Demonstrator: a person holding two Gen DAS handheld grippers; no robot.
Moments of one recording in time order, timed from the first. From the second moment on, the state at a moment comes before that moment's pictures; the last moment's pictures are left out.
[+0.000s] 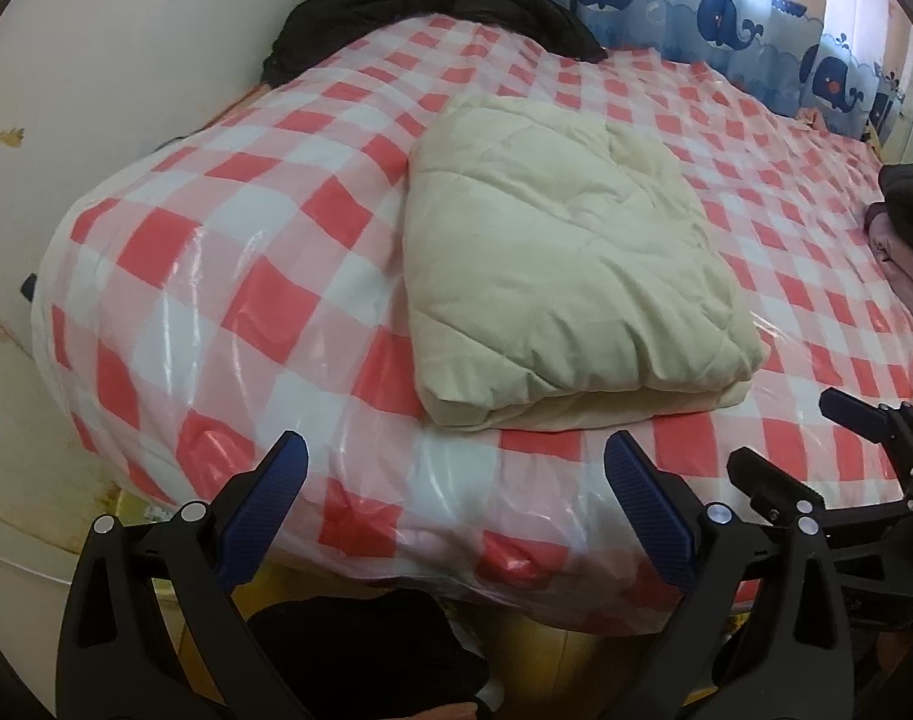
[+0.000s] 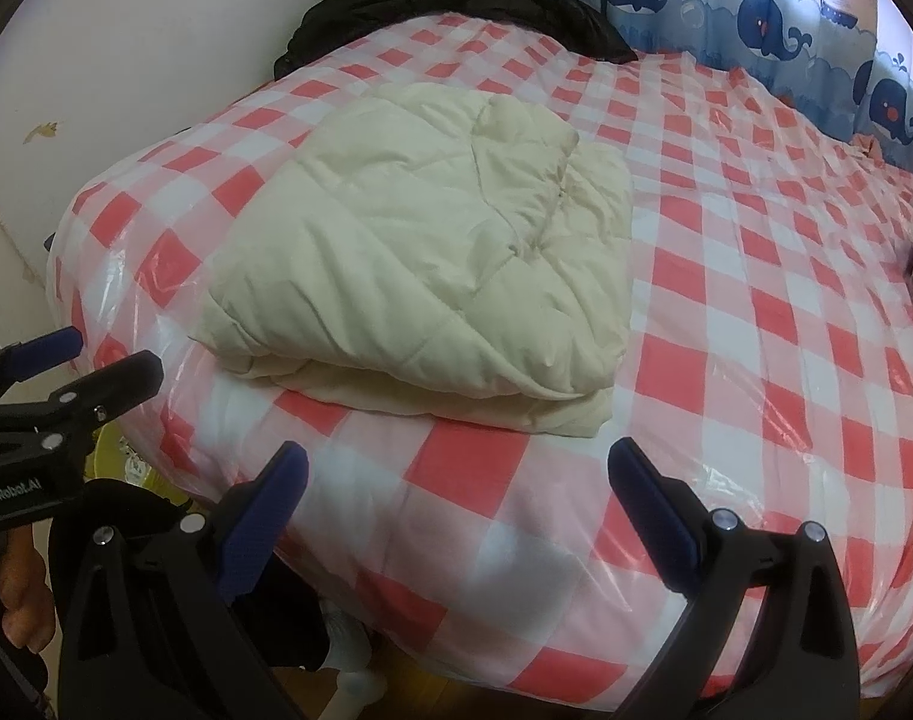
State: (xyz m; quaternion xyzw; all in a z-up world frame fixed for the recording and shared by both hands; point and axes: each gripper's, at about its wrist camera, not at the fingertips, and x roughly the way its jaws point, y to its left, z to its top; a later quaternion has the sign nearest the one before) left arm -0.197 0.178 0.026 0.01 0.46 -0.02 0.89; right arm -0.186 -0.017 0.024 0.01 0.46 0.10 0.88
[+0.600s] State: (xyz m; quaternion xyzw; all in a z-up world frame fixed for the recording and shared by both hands) left arm -0.222 0.145 0.040 0.03 0.44 -0.05 0.90; right arm -0.196 -0.035 0.029 0.03 0.45 0.09 0.89
